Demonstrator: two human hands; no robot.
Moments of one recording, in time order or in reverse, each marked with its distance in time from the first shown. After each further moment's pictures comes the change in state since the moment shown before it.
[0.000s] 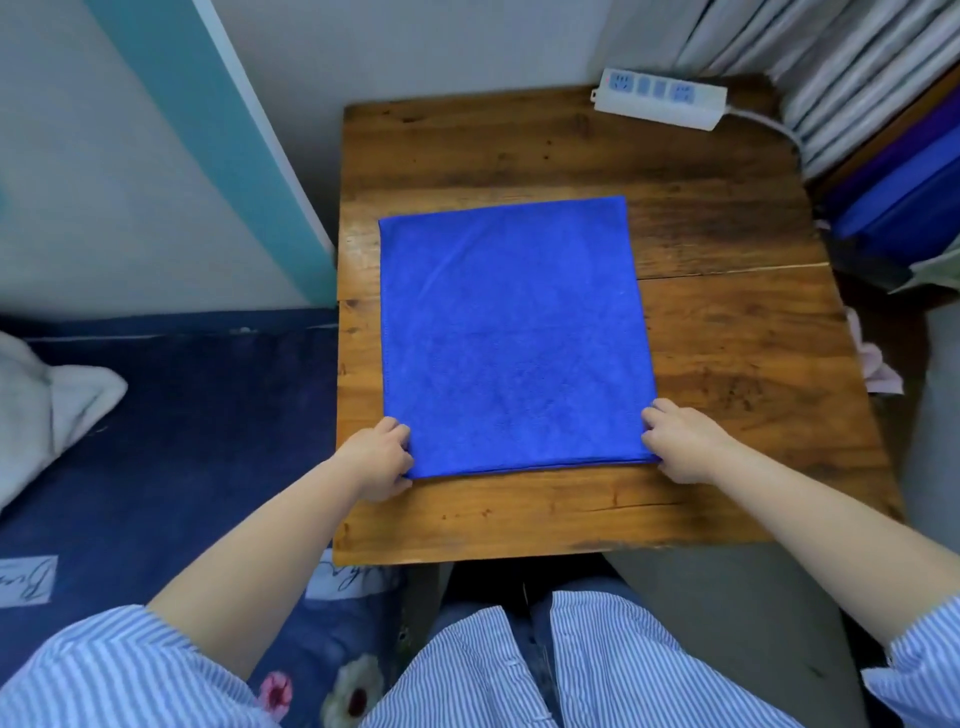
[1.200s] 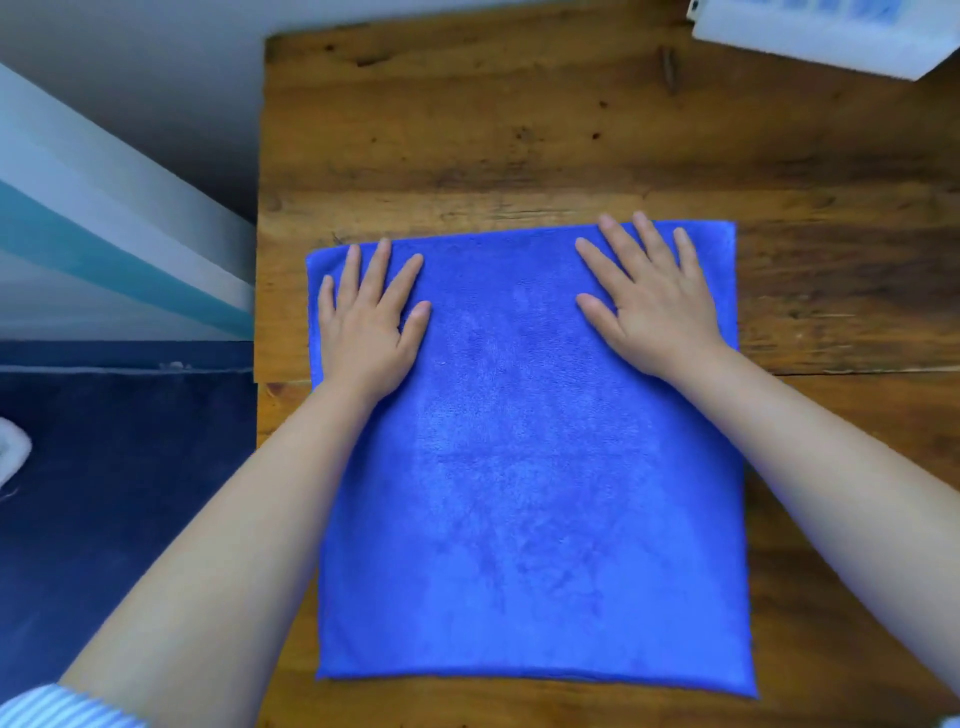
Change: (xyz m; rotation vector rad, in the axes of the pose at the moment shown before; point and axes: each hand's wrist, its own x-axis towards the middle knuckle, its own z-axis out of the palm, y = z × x) left_hand 0.194 -0.102 -0.107 -0.519 0.701 -0.529; right_hand 0.227 0.090 -0.107 0.397 0.591 0.150
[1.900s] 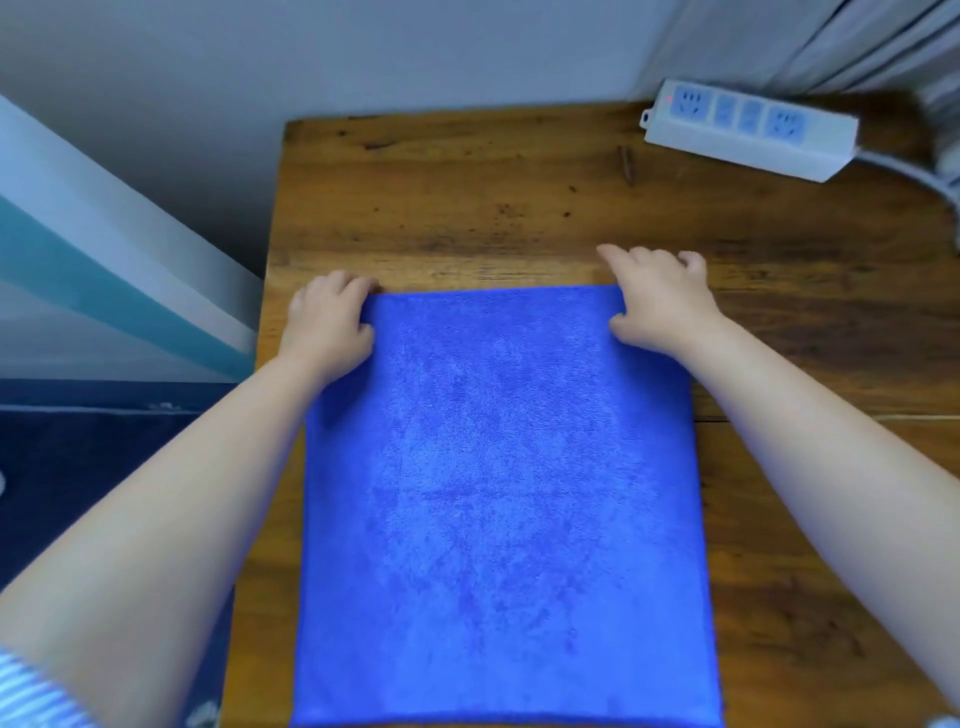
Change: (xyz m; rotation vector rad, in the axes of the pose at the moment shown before) left_hand 0.042 -0.014 -0.045 0.063 -0.046 0.022; right_hand 0.031 0.021 -0.058 -0.066 -0.122 0.125
